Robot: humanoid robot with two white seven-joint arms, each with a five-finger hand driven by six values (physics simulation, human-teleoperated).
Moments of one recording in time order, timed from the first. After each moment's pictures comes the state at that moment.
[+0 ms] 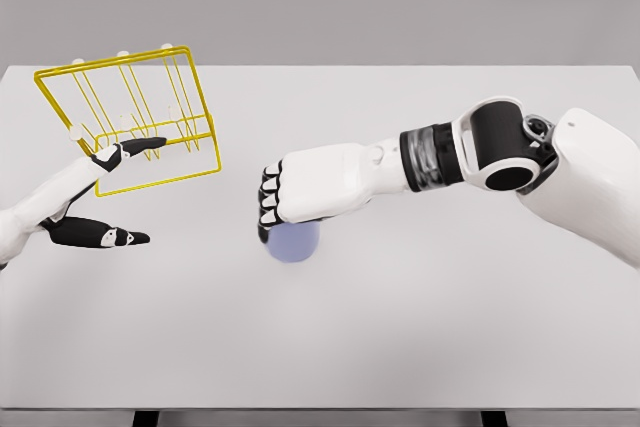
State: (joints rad) left arm 0.01 0.79 -0.15 -1.64 0.15 -0.61 -0.35; right arm -0.95 -0.54 1.01 -1.68 0.38 -0.61 0.61
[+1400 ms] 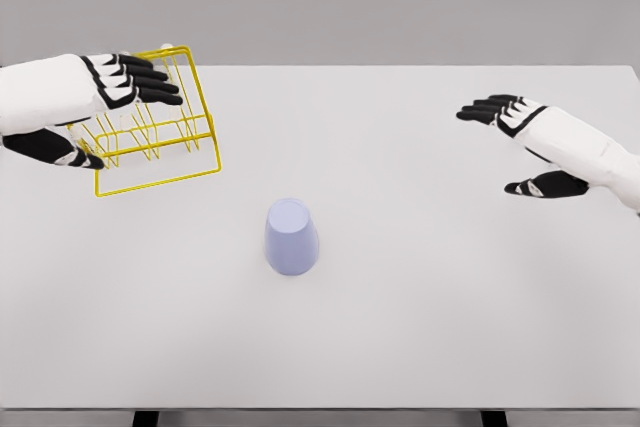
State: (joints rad) left arm -0.59 1.12 -0.47 -1.75 -0.01 -0.61 -0.53; right arm -0.17 -0.61 -0.05 -1.67 0.26 -0.61 0.61
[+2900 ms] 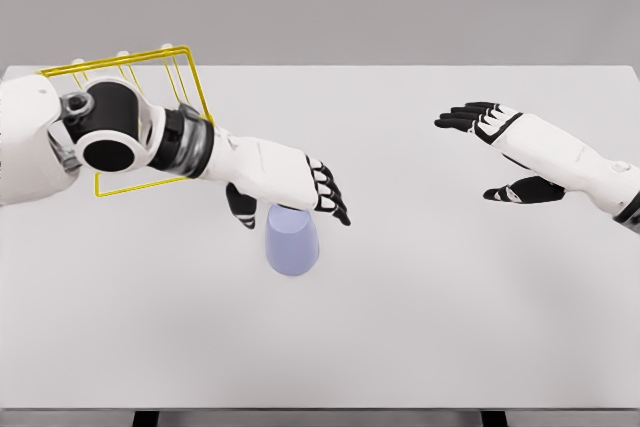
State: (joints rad) left arm -1.28 0.69 -1.44 -1.70 -0.14 -0.35 -0.61; right arm -0.18 -0.58 -0.01 -1.67 0.27 -0.61 0.61
